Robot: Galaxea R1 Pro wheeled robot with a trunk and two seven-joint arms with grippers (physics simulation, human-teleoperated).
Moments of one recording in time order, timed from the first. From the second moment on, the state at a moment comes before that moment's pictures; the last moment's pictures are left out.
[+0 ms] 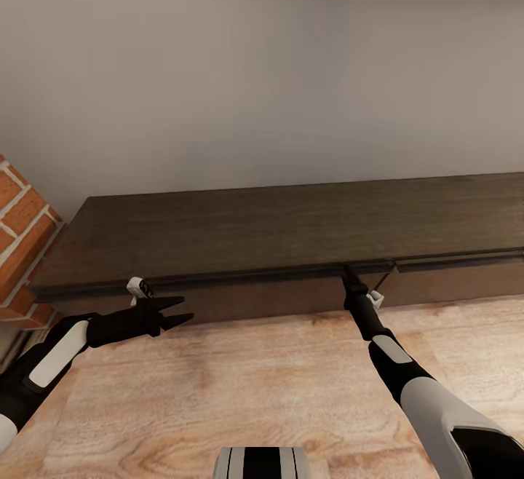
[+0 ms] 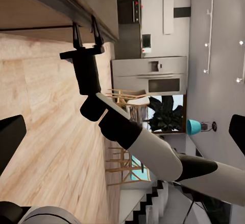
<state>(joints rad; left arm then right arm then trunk) -0.62 0.49 -0.33 -1.04 1.13 1.00 -1.05 -0.81 -0.07 -0.04 -0.33 -1.37 0.12 0.82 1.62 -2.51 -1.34</state>
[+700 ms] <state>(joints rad) -0.62 0.48 -0.33 -1.04 1.13 0.99 -1.05 -0.81 -0.07 -0.04 -0.34 -1.37 0.12 0.82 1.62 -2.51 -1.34</state>
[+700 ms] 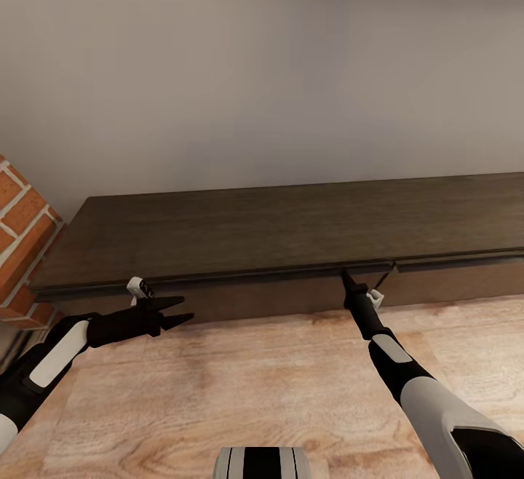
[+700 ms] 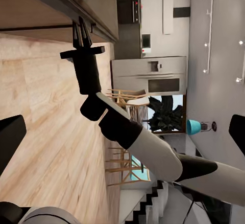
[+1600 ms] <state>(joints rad) -0.62 0.48 -0.33 -1.04 1.13 0.99 -1.05 -0.81 -0.07 -0.04 -0.33 -1.37 0.12 0.82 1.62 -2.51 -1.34</state>
